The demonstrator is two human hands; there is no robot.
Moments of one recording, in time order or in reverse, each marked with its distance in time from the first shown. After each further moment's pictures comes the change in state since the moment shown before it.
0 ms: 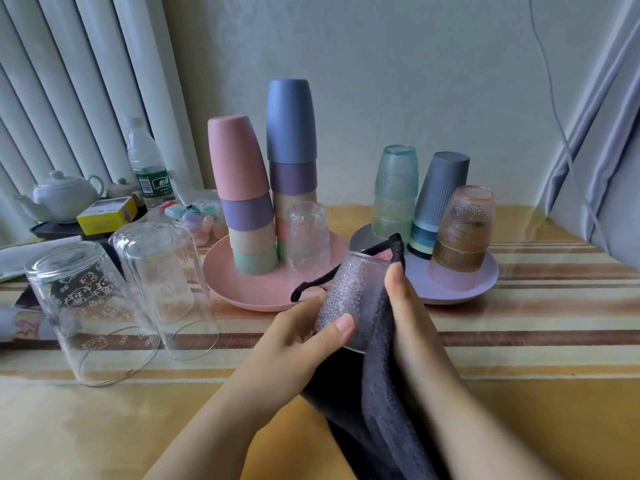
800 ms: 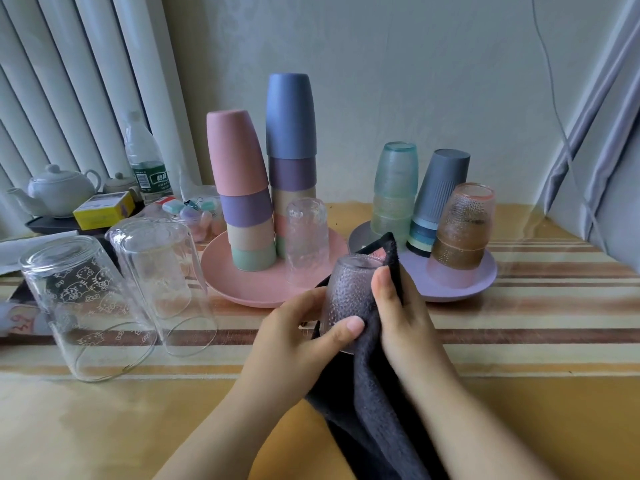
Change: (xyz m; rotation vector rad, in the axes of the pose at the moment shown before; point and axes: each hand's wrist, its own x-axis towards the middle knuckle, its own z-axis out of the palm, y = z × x) left_hand 0.005 -0.010 0.008 0.214 0.245 0.065; right_hand 0.000 0.000 -0.007 -0.386 0.128 -0.282
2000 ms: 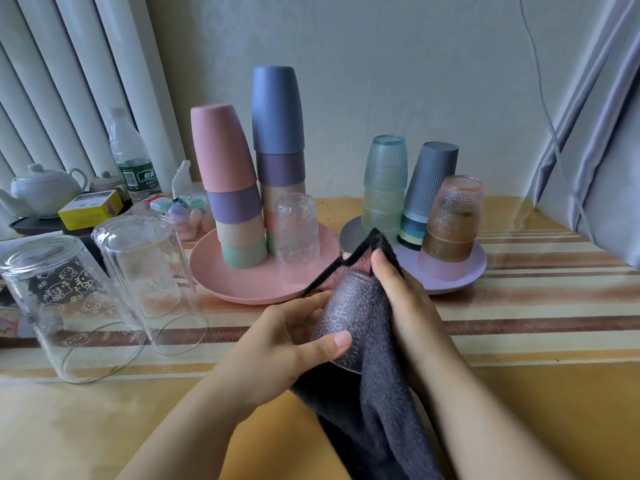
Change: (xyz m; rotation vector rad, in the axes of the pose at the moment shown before) left_hand 0.001 0.001 -0.010 -0.299 -0.349 -0.154; right_hand 0.006 -0.013 -0.010 0.130 0.030 0.309
